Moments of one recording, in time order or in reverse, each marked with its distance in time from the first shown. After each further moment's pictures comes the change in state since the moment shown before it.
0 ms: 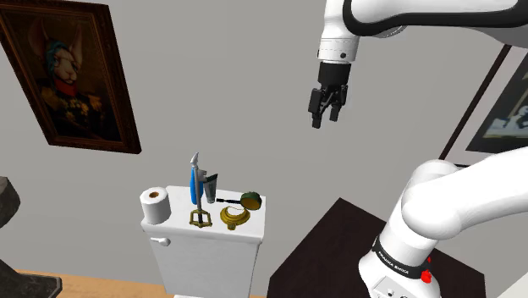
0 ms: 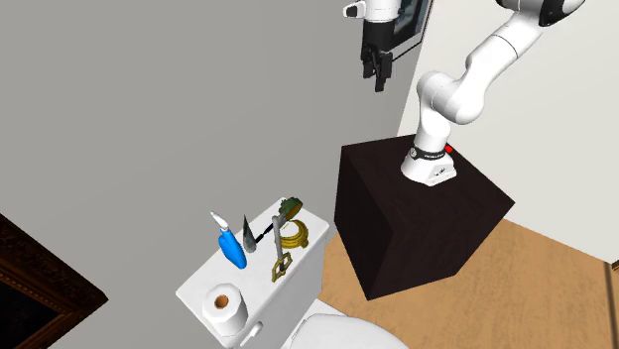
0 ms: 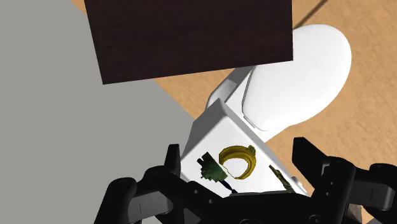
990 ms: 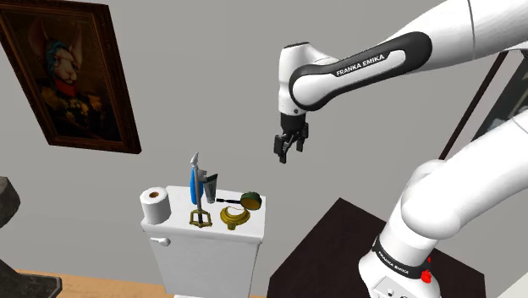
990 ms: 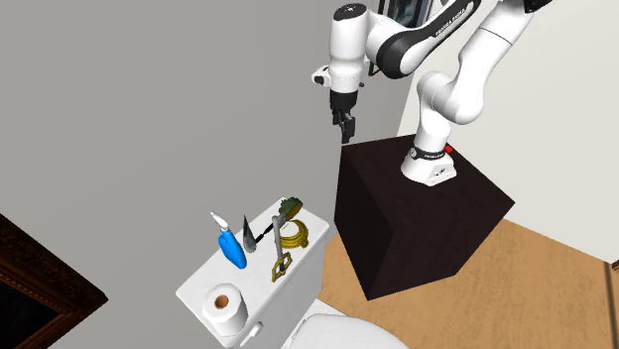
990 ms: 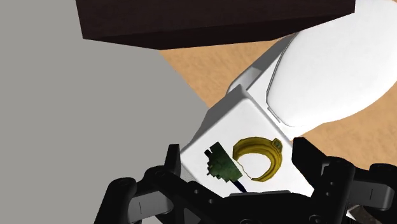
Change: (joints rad) arm -0.012 0.321 0.089 -0.152 -0.085 0.471 0.055
